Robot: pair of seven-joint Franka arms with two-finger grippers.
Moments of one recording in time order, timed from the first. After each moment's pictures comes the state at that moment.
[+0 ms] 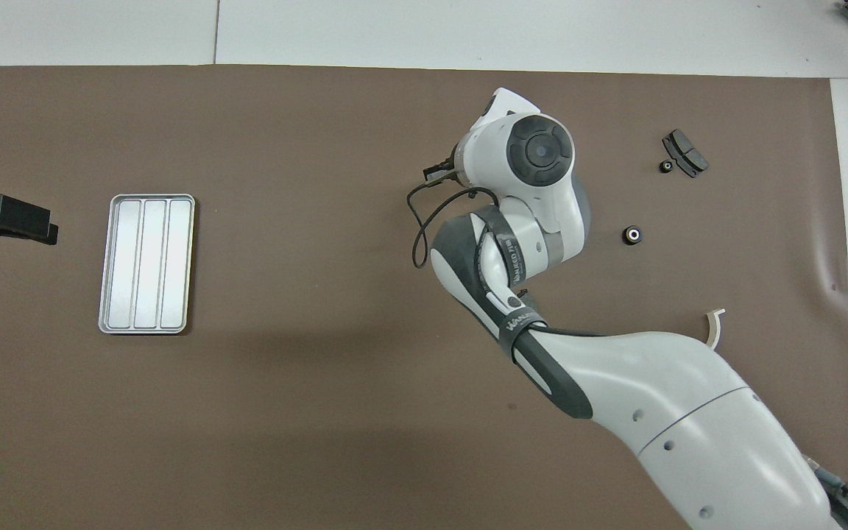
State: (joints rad) left arm 0.01 0.01 -0.01 -1.58 -0.02 1.58 0.06; right arm 0.50 0.70 0.02 -1.39 0.02 2.43 0.10
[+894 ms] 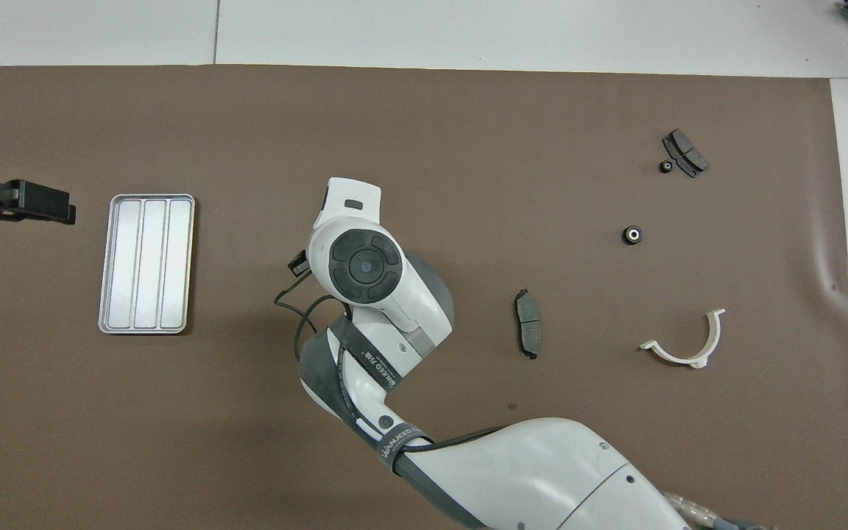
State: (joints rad) left arm 0.01 -0.02 -0.03 -1.74 -0.03 1.82 0.03; right arm 0.71 0.69 0.02 -1.41 -0.03 2.52 0.10
